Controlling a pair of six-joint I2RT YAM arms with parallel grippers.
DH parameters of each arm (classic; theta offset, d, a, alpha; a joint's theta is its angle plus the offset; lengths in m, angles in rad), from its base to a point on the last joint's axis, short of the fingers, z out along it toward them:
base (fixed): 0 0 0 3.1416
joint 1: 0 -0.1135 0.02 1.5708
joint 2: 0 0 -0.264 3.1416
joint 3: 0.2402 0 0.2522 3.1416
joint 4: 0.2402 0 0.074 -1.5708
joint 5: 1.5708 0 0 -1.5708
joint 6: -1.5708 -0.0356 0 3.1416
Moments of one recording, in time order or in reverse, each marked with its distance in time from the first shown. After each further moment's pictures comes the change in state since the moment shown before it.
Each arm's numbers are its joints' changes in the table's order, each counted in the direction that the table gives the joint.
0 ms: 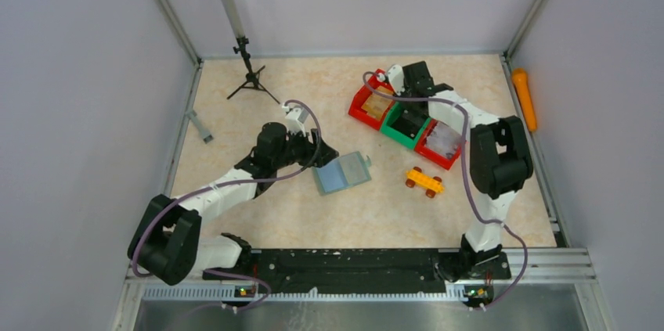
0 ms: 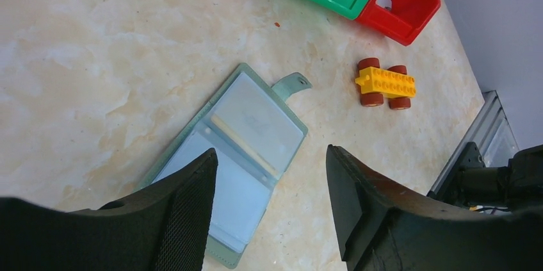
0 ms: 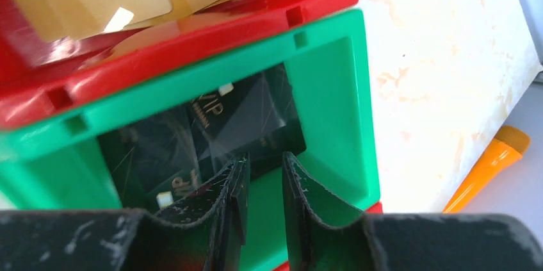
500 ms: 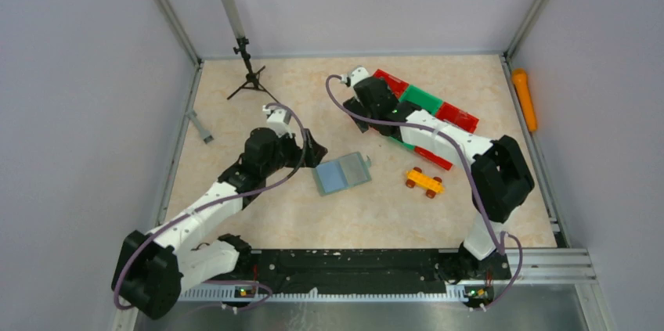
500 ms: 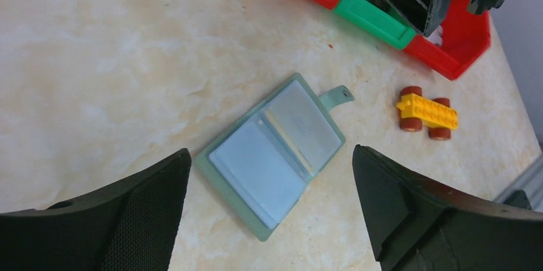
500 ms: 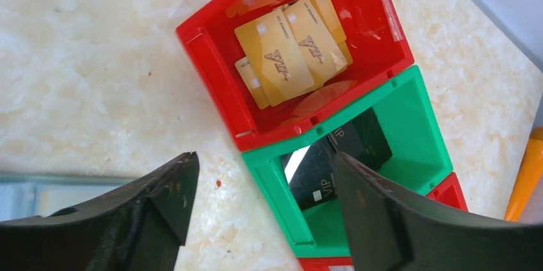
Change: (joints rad) left arm 0.000 -0.183 0.003 0.200 -0.202 -0.033; right arm -0.365 -0.216 -0.096 -0.089 0.202 -0.335
